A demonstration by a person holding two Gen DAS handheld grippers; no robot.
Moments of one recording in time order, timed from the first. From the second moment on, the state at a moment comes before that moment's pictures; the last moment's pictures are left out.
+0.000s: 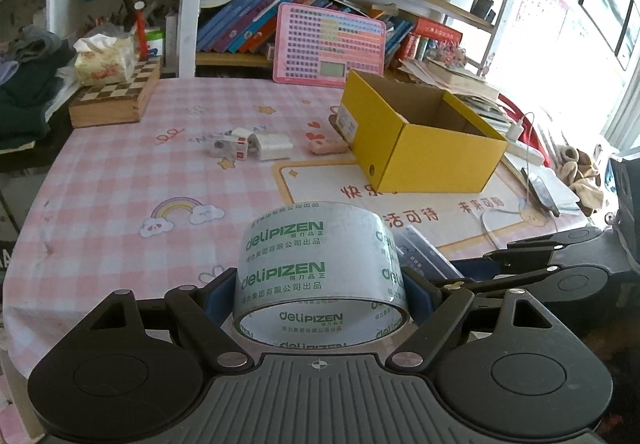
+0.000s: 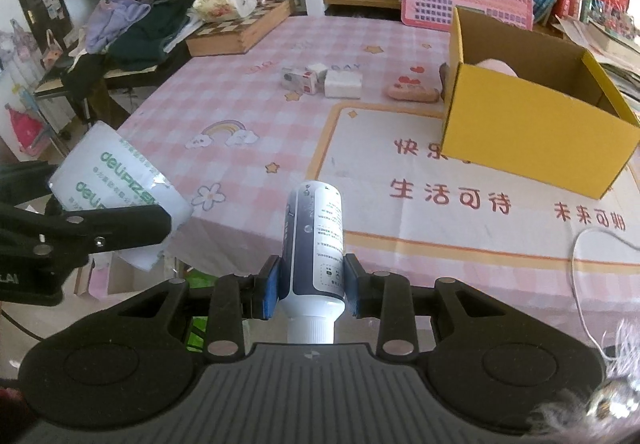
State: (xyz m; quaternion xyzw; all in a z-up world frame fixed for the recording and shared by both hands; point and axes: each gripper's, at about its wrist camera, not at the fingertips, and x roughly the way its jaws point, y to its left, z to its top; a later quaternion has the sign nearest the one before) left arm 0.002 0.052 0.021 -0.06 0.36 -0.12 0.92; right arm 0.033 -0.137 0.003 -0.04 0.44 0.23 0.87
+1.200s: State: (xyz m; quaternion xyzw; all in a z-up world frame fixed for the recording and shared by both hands) left arm 0.018 0.026 0.019 -0.05 0.37 -0.17 0.91; right arm 0.027 -0.169 0.003 -0.03 0.44 0.18 0.88
